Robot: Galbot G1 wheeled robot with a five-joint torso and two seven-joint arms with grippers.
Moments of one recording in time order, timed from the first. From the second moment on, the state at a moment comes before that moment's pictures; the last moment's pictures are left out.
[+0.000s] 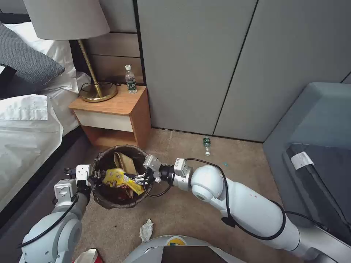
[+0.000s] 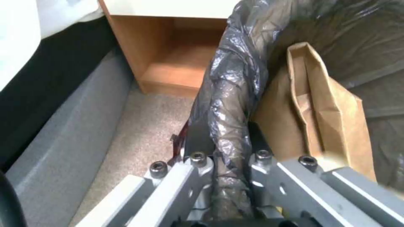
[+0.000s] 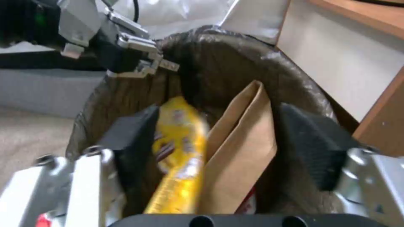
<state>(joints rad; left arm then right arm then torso) 1.69 -1.37 -0.81 -2.44 -0.31 0.73 -0.12 -0.72 1.01 -0.39 2.07 0.49 -0.42 -0.23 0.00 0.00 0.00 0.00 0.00</state>
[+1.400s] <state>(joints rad) 1.70 -1.37 -0.82 -2.45 -0.33 0.71 -0.13 -1.14 1.13 0.08 2.09 0.41 -0.23 0.08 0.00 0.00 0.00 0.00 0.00</state>
